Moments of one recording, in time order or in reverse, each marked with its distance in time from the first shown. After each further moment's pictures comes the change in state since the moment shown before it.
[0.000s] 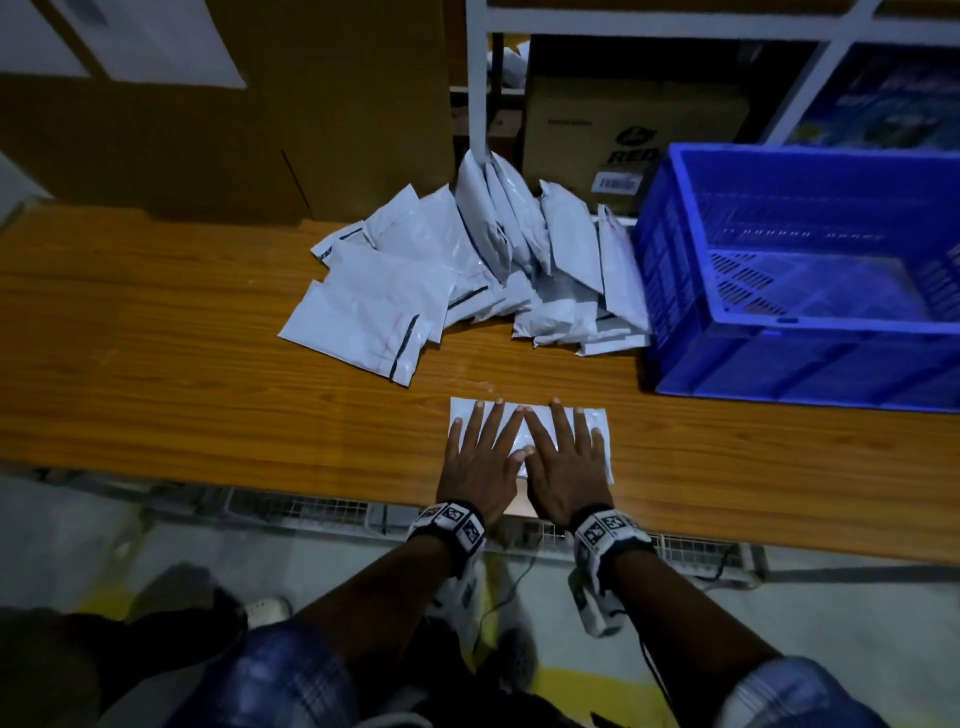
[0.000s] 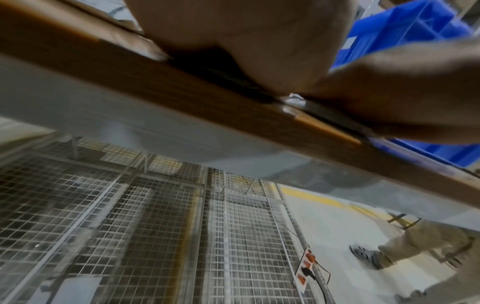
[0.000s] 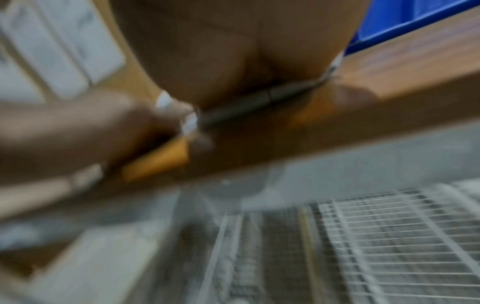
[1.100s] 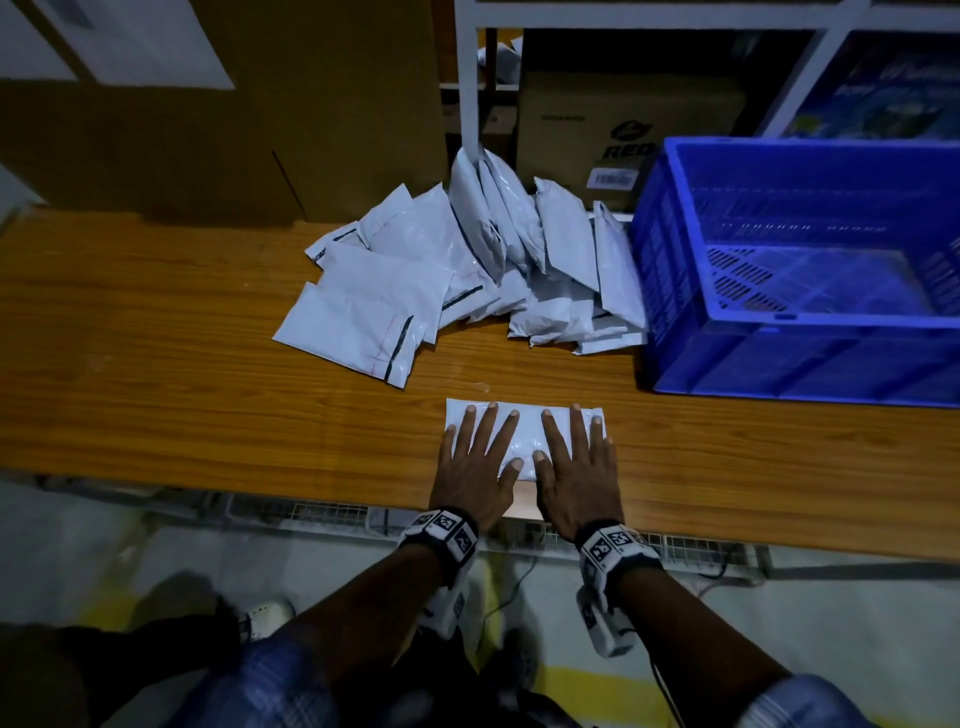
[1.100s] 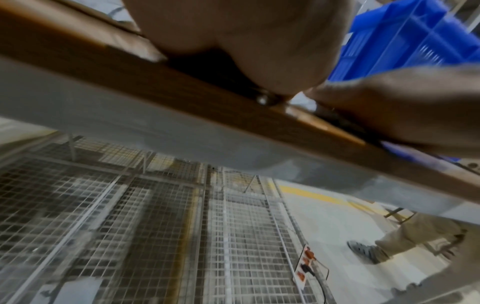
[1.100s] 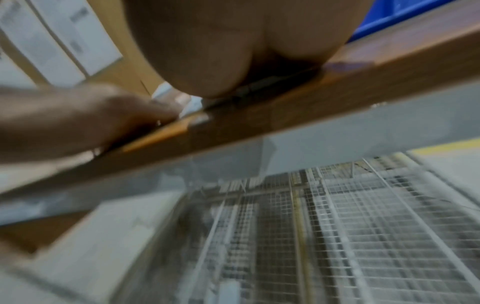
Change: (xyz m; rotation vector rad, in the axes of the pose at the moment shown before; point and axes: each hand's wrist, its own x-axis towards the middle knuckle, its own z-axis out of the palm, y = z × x) left_hand -0.003 -0.006 0.001 -0.002 -0.021 -0.010; right_hand -0.010 0.014 0.008 0.023 0.128 0.050
